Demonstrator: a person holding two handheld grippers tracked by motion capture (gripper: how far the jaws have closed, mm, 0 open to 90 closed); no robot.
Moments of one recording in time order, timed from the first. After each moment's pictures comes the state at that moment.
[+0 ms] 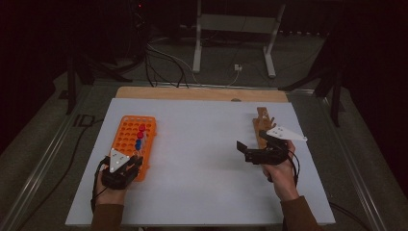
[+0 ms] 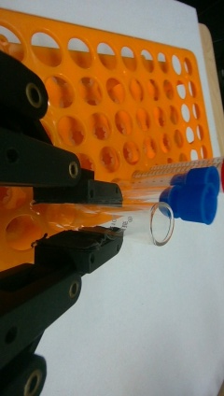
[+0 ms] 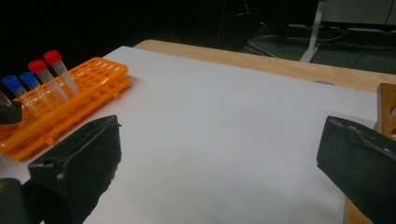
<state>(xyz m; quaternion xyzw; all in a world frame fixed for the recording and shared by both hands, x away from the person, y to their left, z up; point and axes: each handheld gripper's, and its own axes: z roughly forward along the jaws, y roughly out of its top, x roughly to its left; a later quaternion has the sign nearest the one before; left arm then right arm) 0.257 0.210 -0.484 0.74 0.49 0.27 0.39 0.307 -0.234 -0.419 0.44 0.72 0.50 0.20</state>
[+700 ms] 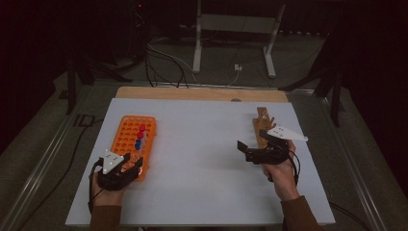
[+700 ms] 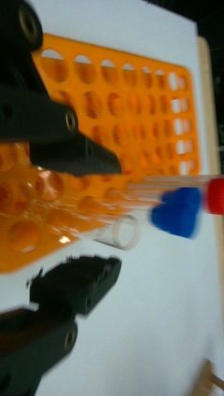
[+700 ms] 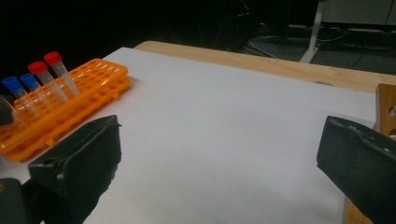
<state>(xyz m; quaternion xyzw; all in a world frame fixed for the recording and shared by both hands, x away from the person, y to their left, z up) 0.249 0.219 -0.475 0.70 0.50 0.27 0.43 0.308 -0.236 -0.419 0.44 0.72 0.51 0.20</state>
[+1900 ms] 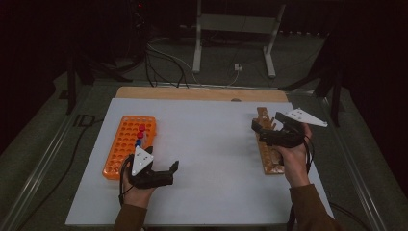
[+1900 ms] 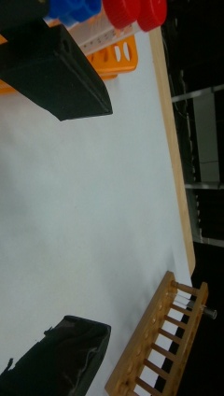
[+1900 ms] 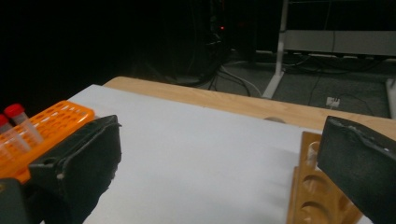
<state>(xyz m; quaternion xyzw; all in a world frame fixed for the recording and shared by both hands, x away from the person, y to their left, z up) 0.253 0.141 -0.463 0.72 0.42 0.25 0.49 0.333 -0.266 -0.379 0.46 0.68 0.52 0.26</state>
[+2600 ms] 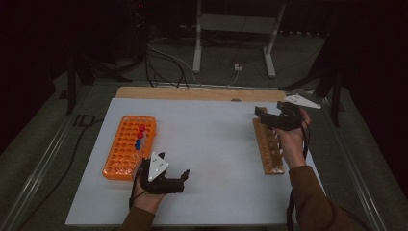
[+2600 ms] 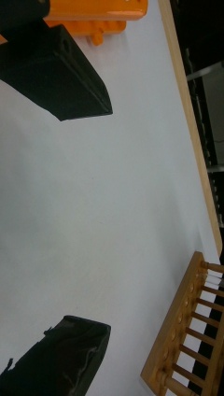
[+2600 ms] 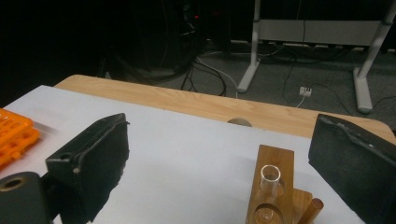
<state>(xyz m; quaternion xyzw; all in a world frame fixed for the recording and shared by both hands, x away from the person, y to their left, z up) 0.249 0.114 -0.481 0.75 0.39 0.24 0.47 0.393 -0.281 -0.391 0.49 0.67 0.48 0.27</state>
